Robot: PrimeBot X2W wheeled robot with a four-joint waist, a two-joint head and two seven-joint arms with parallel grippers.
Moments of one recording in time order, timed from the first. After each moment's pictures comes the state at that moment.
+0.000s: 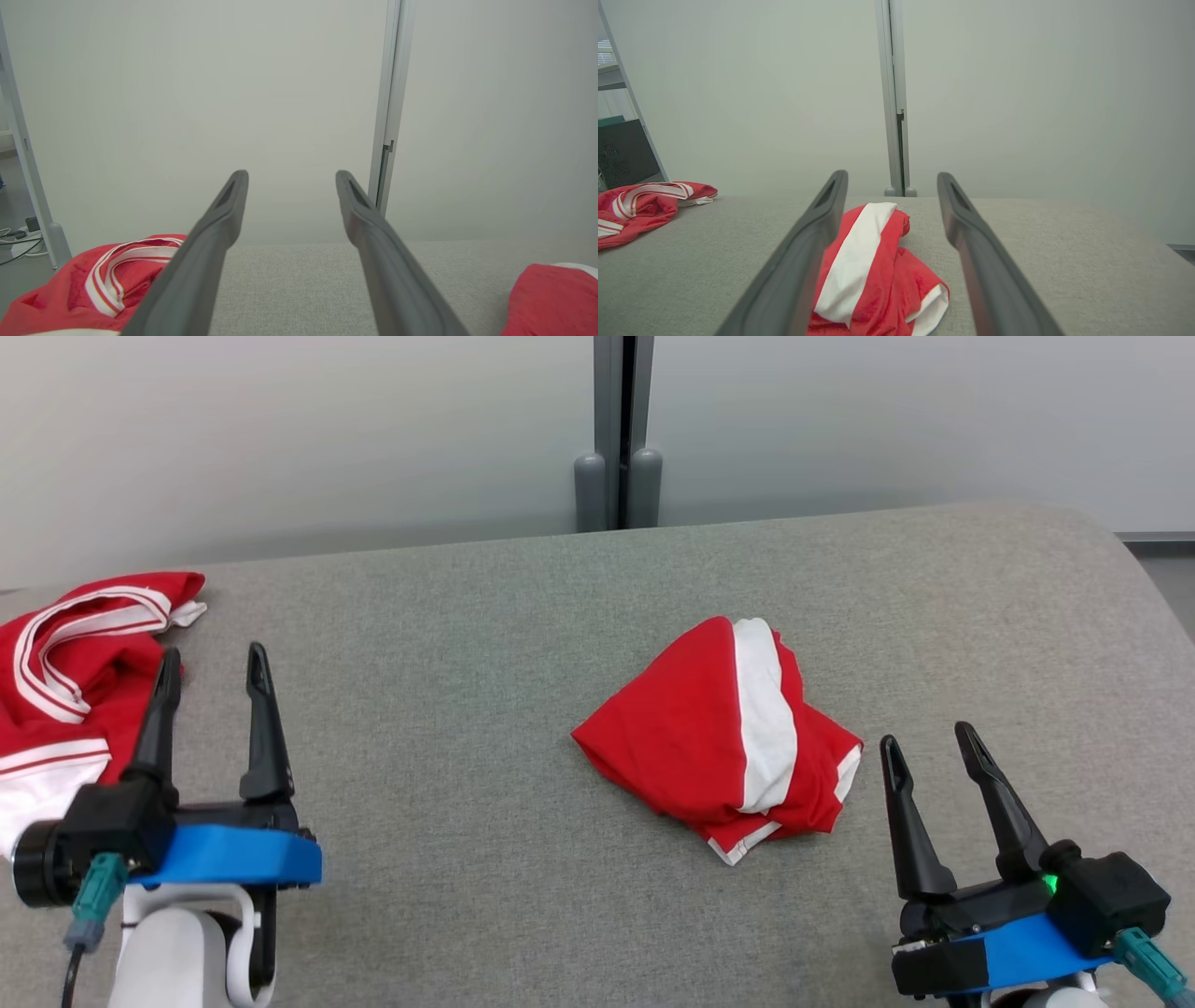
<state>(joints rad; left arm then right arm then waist) -0.24 0.13 0.05 0.23 -0.14 -0.11 -0.26 -0.03 -0.05 0.06 0.01 0.14 0.13 -0.26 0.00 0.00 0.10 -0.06</state>
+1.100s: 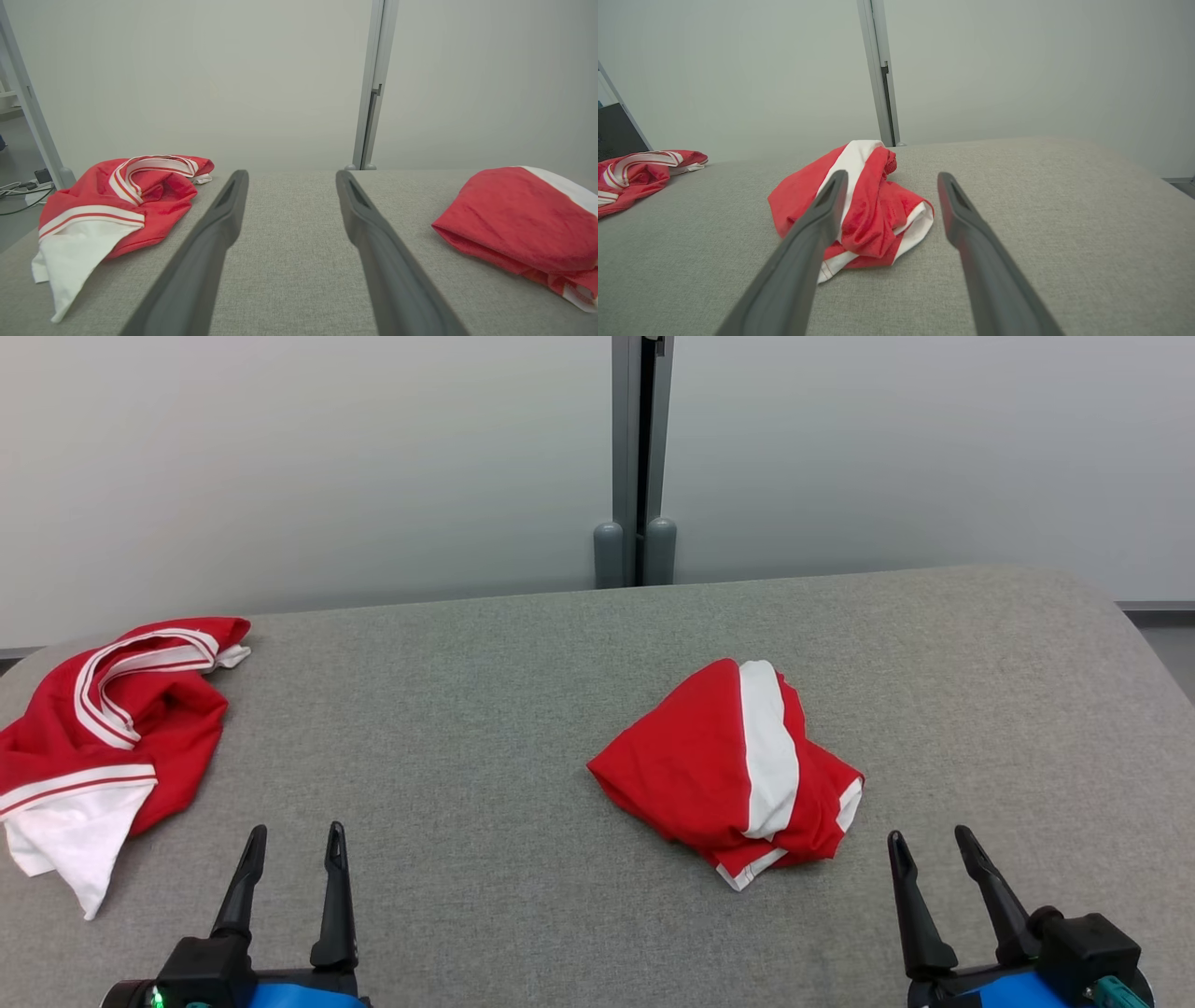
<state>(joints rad) 0.06 0.06 0.02 0.19 -0.09 -0.11 -0.26 0.05 -0.05 0.02 0.19 0.18 0.13 -0.26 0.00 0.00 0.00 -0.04</state>
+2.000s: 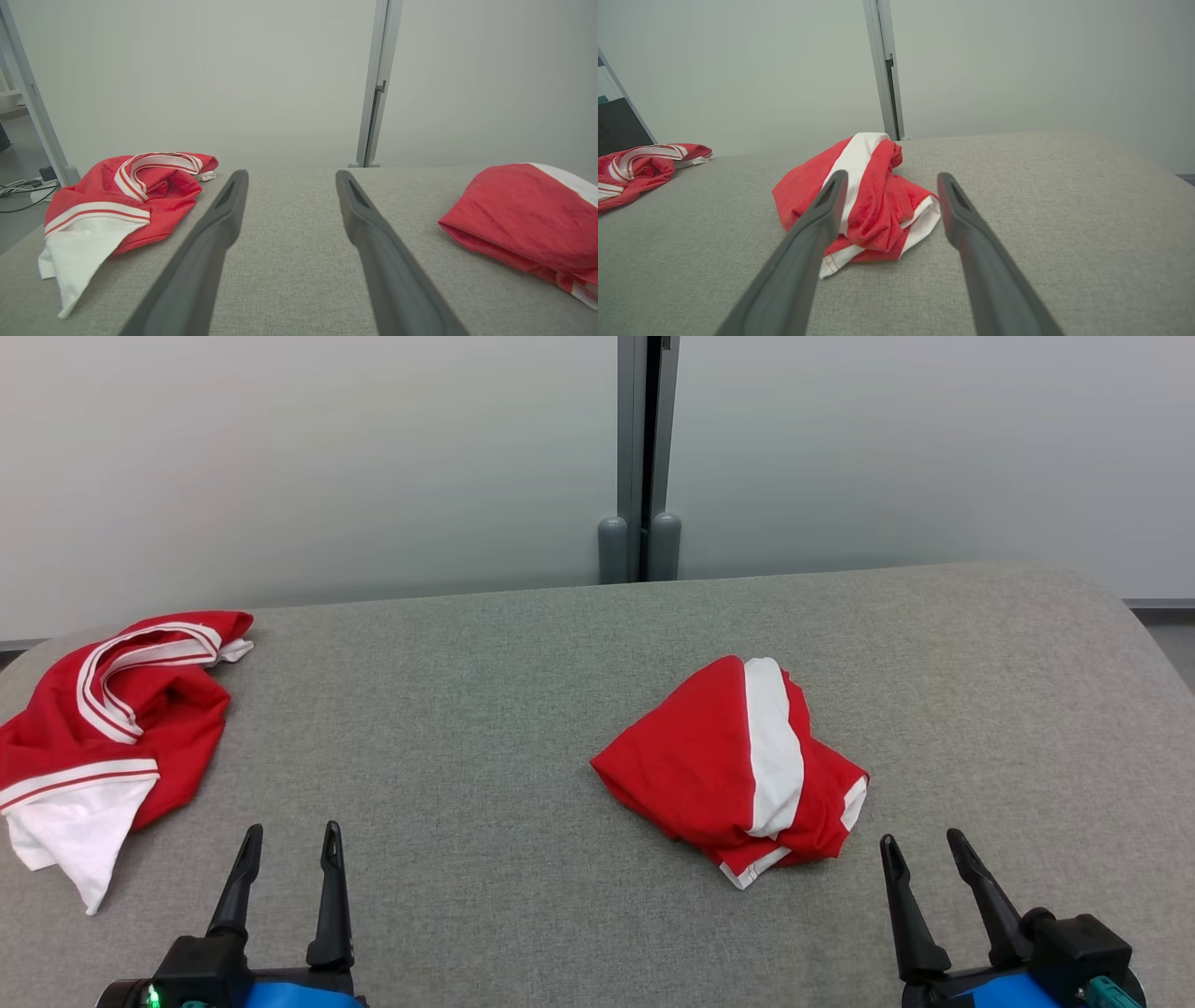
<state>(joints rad) 0.06 0.06 0.03 0.19 -0.08 -0.12 -0.26 0.04 -0.05 0.04 0.20 0.18 0.13 -0.26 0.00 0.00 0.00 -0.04</state>
